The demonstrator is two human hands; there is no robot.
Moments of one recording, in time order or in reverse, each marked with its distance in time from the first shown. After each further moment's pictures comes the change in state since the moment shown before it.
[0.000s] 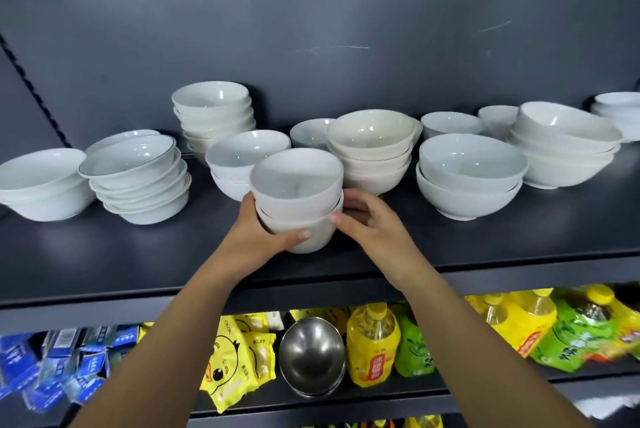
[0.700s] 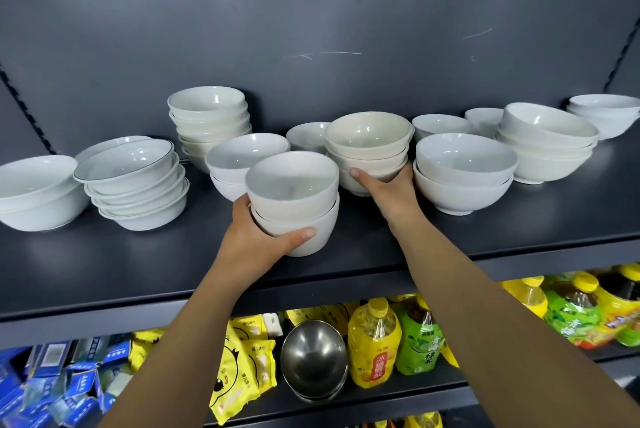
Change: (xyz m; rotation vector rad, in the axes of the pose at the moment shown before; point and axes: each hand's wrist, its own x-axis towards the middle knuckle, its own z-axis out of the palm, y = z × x) left_hand -0.014 0.006 -0.001 0.032 0.138 0.008; right_hand 0.059 0.004 -0.018 -0.065 0.470 0.092
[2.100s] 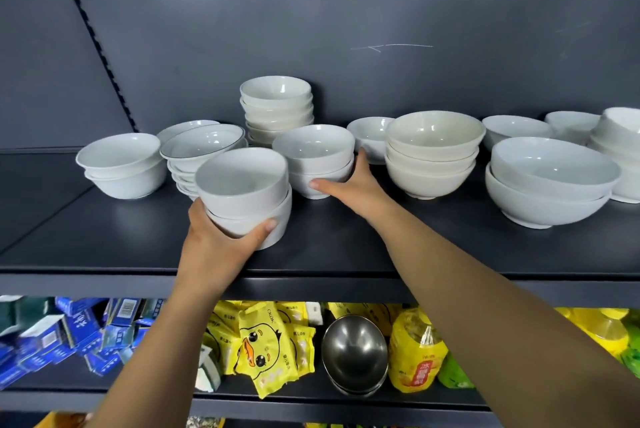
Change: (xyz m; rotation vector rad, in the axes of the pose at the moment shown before) left_hand -0.020 -0.036 -0.084 0.239 0.404 -0.121; right_hand -0.021 -0.015 0.099 -0.194 -0.532 -0.014
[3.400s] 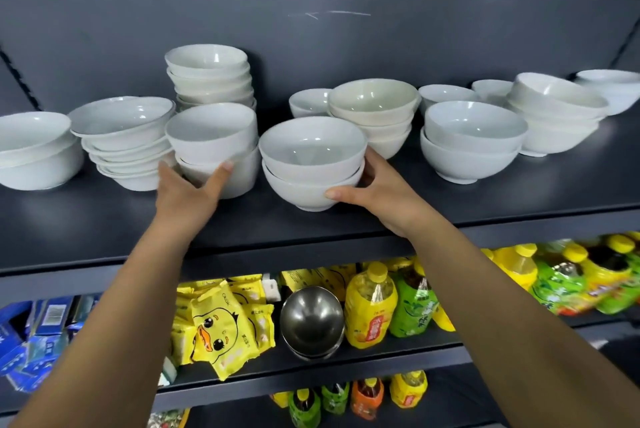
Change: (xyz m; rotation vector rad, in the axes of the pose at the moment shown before) left_hand 0.030 0.014 0.042 -0.165 -0.109 -0.072; right_hand -0.084 0.023 -0.066 0.075 -0.024 -0.130
